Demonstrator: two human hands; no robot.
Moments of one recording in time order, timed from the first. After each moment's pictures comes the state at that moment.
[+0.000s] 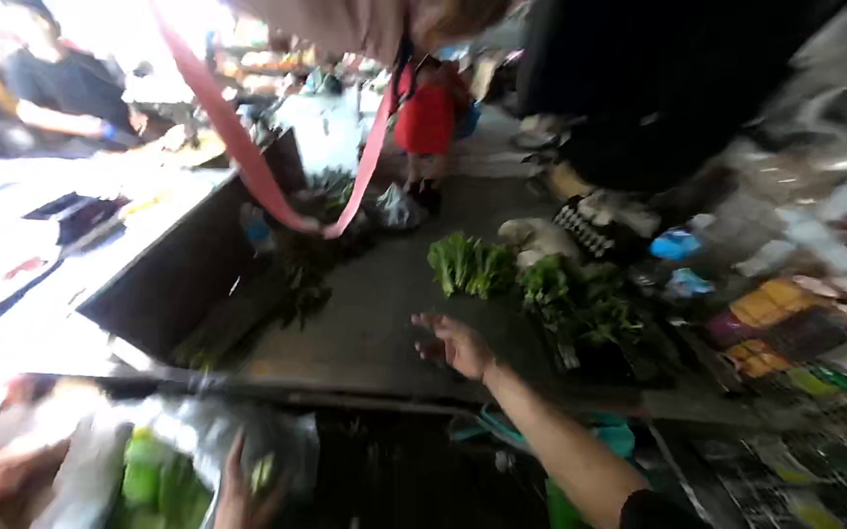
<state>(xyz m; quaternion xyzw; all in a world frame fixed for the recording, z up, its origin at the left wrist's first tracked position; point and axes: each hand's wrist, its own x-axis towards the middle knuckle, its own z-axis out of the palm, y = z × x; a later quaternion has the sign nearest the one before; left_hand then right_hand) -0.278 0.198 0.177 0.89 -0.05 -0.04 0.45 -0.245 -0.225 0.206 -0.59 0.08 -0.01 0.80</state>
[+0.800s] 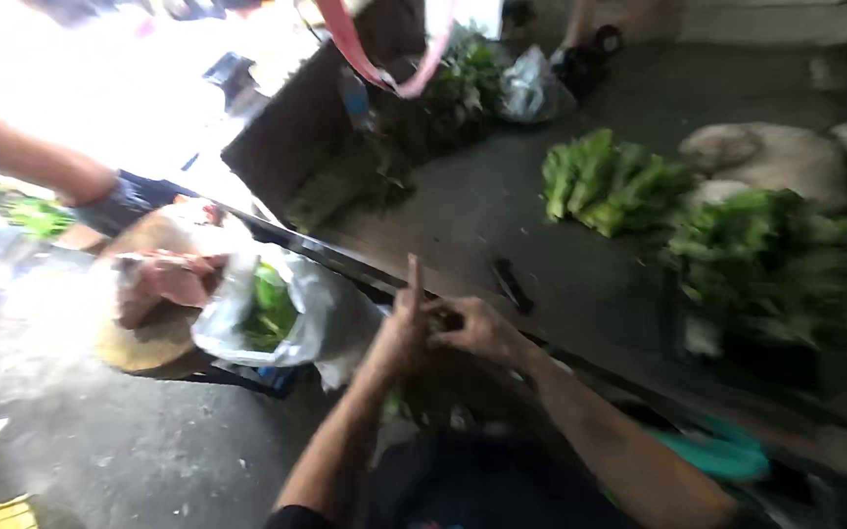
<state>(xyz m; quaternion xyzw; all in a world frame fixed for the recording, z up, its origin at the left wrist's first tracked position) -0.319 0.024 0.239 0.90 -0.17 -0.15 0.37 -0.319 -0.164 0.217 -0.81 -0.19 0.12 0.54</state>
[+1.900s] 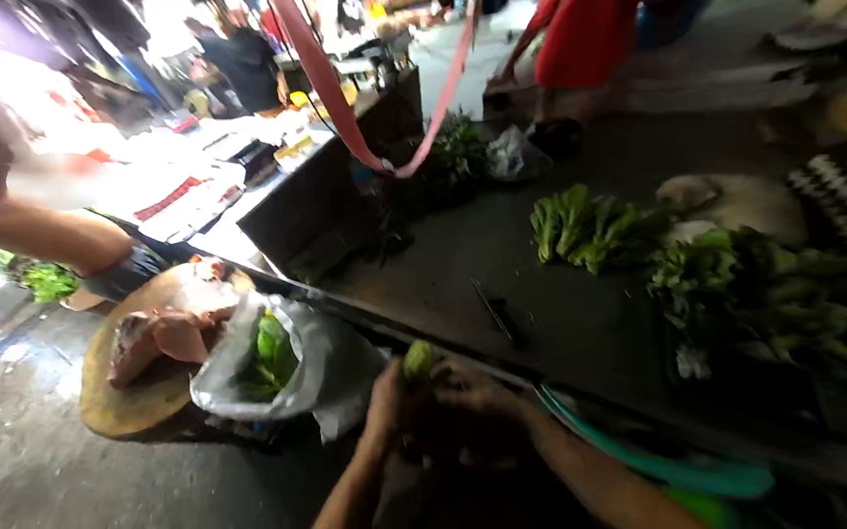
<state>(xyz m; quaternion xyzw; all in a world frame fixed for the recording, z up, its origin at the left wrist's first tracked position) -0.338 0.038 0.191 0.92 -0.05 -0.09 0.39 -0.338 -0.173 0.145 -0.72 -0.14 0.24 0.64</state>
